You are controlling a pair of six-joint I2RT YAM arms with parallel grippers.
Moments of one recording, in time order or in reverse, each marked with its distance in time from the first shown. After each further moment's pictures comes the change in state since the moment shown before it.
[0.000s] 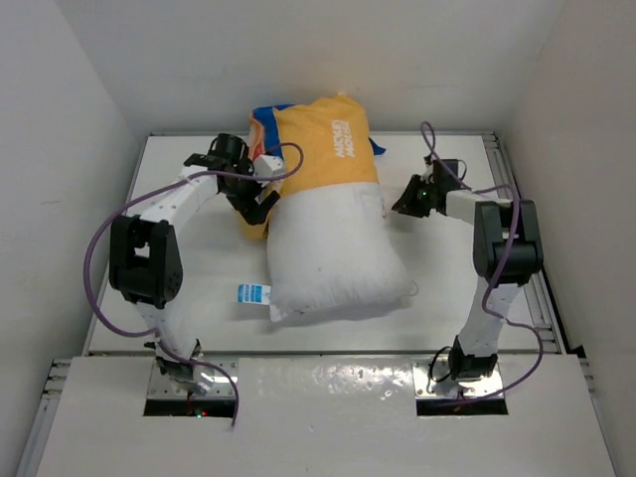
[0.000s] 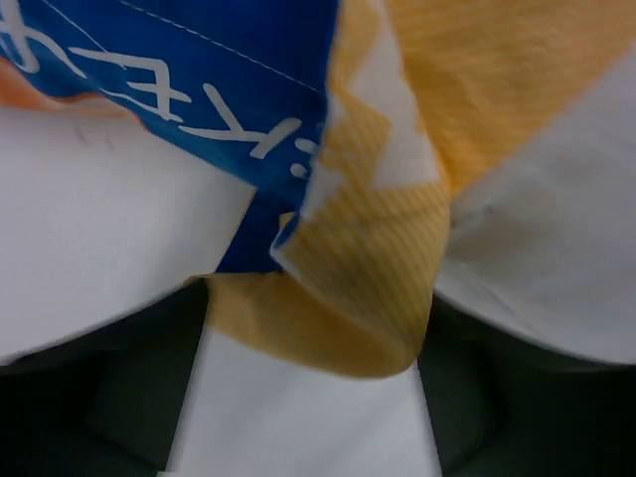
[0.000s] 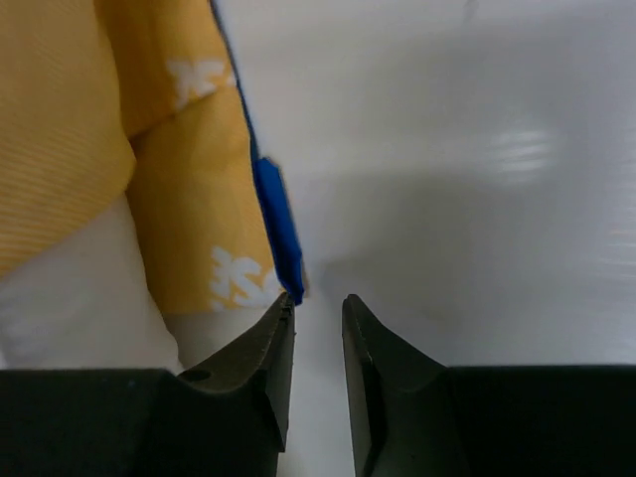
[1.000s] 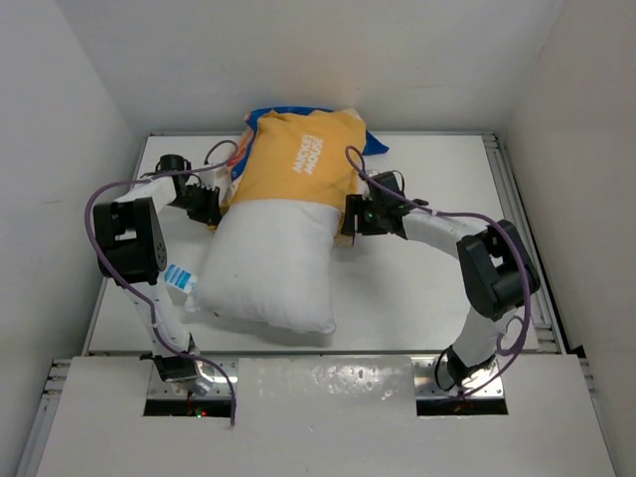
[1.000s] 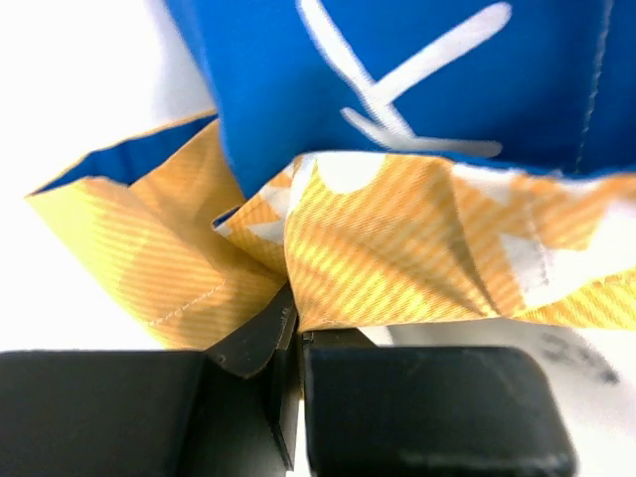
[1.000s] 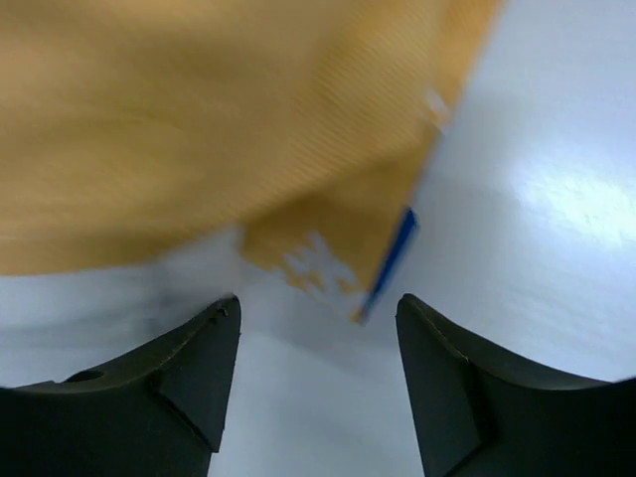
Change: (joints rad) left arm 0.371 0.188 -0.092 0.131 0.220 -0.190; right arm 0.460 -0.197 -0.061 -0.093 0.241 -0.064
